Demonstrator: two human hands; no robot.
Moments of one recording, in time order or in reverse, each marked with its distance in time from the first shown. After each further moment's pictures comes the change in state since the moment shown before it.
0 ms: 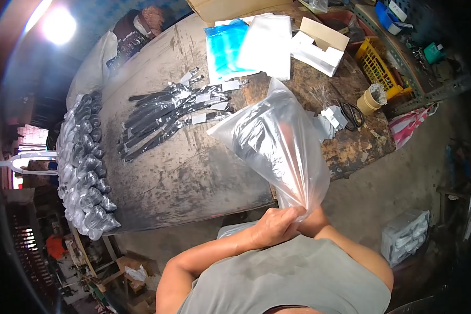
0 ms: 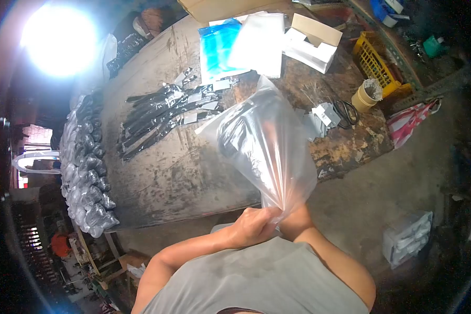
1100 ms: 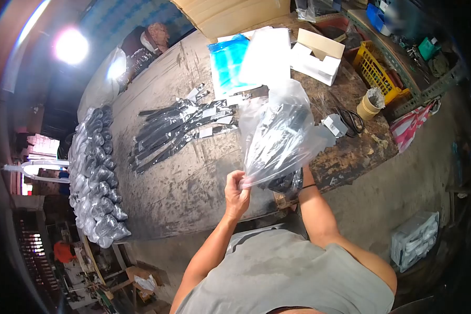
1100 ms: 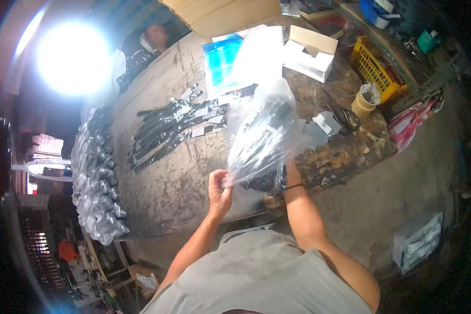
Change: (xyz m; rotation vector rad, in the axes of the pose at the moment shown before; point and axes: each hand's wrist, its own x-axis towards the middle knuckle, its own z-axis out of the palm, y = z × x) left_hand -0.013 -0.091 -0.049 -0.109 0.681 -0.441; right_hand 0.212 0.037 0.009 1.055 -0.006 -0.028
